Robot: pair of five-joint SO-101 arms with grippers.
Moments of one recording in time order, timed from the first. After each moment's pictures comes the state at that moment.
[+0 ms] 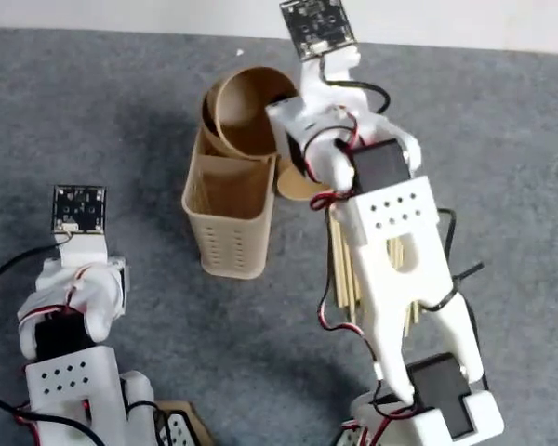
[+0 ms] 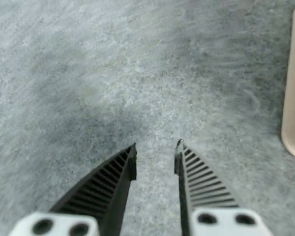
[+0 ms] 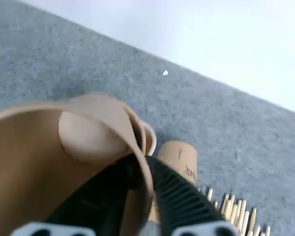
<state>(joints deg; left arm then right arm) -22.5 -69.1 70.2 57.2 -10.1 -26.7 -8.0 -13.6 60.4 7.8</state>
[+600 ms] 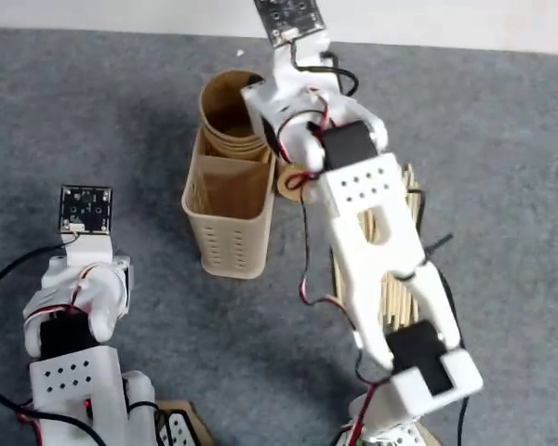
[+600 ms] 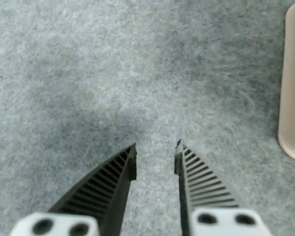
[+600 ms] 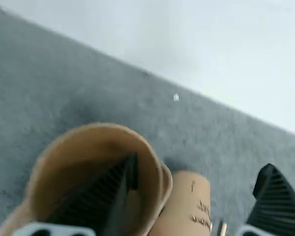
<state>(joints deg) -22.0 -69.1 71.5 55.1 -10.1 -28.7 3.8 -18.7 53.1 7.9</state>
